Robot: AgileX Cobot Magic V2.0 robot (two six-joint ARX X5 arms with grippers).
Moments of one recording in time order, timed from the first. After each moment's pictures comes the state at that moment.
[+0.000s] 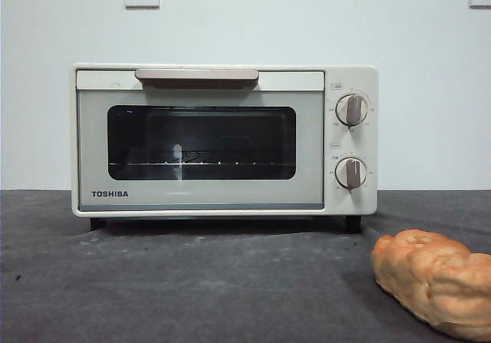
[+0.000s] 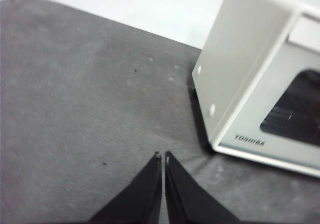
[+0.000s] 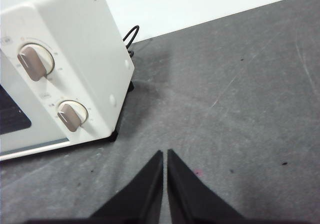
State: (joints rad) left arm -0.02 0.01 0.03 -0.18 0.02 -0.33; right arm -0.01 0.01 0.02 -0.16 -0.19 0.34
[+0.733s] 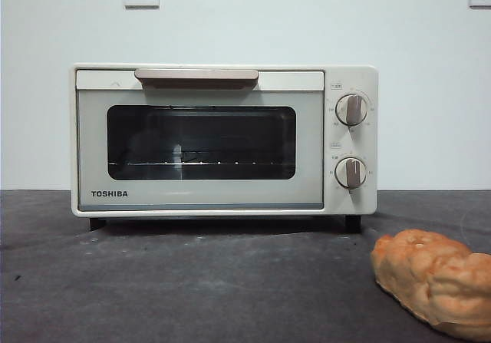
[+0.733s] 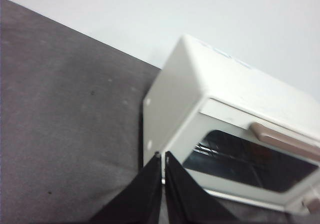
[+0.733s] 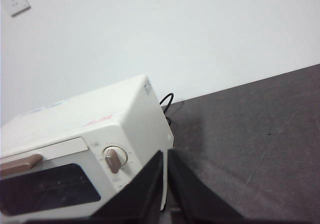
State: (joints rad) left arm -0.02 0.17 0.45 -0.42 0.13 -0.44; right arm -0.01 0.10 0.41 -0.29 -0.22 0.39
